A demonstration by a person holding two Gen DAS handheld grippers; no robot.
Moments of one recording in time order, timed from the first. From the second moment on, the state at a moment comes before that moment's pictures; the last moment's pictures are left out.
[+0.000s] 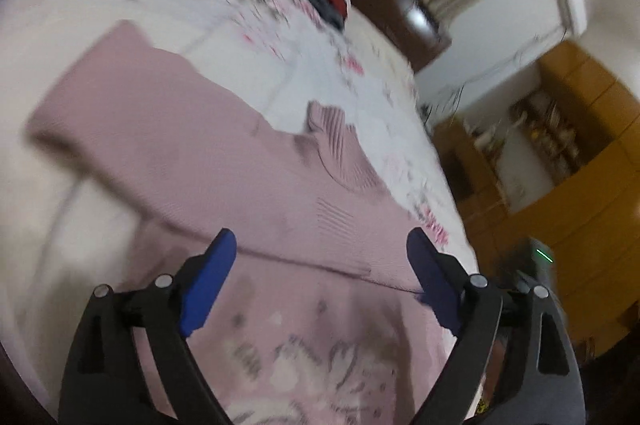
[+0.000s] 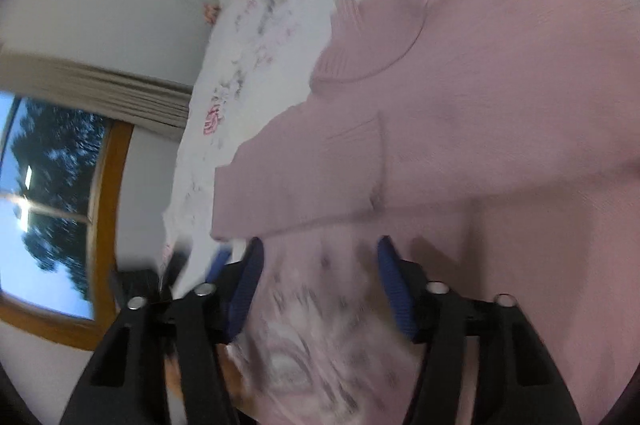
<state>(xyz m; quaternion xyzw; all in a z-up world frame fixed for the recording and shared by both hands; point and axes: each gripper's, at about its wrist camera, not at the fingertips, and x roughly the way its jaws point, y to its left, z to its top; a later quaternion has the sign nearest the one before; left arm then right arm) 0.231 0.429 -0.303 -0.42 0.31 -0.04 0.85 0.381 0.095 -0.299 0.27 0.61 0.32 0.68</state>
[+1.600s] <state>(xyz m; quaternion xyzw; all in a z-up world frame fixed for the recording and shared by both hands) 0.221 0.466 -0.317 -0.47 0.28 -0.05 0.84 0.481 -0.065 -0.261 0.24 0.62 0.21 0.72</state>
